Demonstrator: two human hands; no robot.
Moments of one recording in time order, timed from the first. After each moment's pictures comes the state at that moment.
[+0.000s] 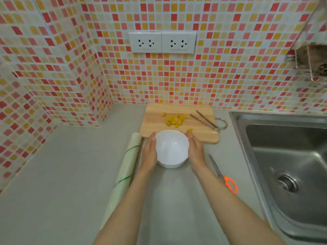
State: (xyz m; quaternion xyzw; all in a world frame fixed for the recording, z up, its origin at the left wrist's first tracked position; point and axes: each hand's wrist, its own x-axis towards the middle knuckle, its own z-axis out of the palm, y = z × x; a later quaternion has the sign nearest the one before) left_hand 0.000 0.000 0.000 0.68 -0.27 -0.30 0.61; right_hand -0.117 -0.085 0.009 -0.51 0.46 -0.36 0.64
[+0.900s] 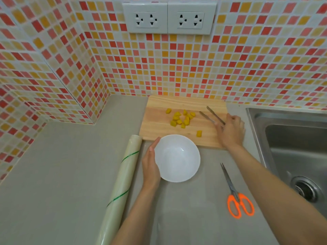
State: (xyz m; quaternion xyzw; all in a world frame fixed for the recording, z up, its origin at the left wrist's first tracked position) left_hand -0.002 -0.015 -0.020 0.61 -0.14 -0.30 0.72; right_hand -0.138 -0.238 -0.009 -0.77 0.59 -0.16 0.15
